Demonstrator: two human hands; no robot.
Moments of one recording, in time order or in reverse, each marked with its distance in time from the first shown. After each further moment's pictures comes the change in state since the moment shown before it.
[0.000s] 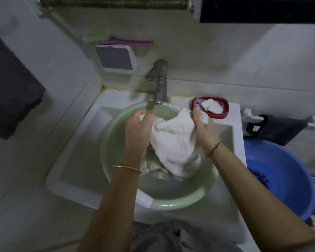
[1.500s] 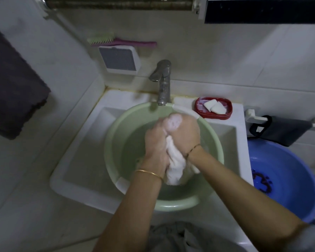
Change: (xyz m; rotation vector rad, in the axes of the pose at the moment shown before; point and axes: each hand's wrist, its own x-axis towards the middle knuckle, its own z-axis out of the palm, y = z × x) left_hand -0.018 -0.002 0.025 -0.576 -0.133 -0.602; right_hand -0.021 -0.025 0.050 -0.501 -0.013 -0.465
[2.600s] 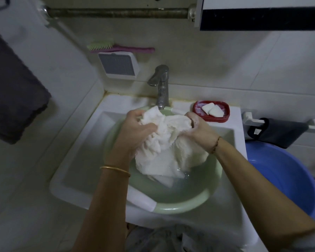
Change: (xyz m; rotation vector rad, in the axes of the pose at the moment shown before) left_hand 0.008 0.049 -0.039 0.761 -0.070 0.450; right_hand 0.016 0.054 -0.031 0.420 -0.336 0.236
